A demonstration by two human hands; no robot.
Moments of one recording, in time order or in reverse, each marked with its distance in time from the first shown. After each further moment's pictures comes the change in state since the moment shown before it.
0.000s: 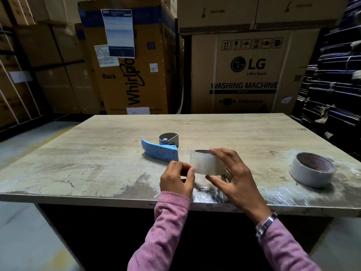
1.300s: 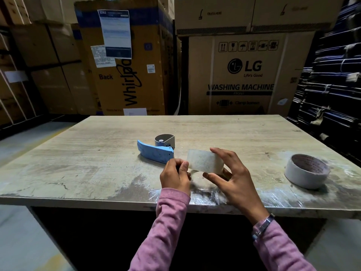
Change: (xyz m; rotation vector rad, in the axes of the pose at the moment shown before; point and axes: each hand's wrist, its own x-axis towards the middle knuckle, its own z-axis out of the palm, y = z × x) left_hand 0.009 0.004 0.019 -0.132 0.042 -0.281; right_hand 0.001 0.002 -0.001 0.220 0.035 0.131
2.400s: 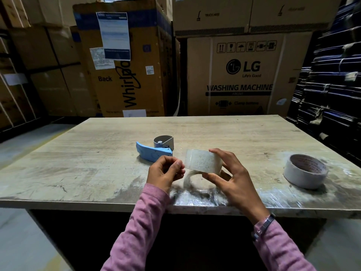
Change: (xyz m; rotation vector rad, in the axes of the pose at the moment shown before) left_hand 0.021 0.007 -0.034 -0.545 -0.316 -0.285; right_hand 0.000 -0.005 -0.004 0.133 -0.039 0.072
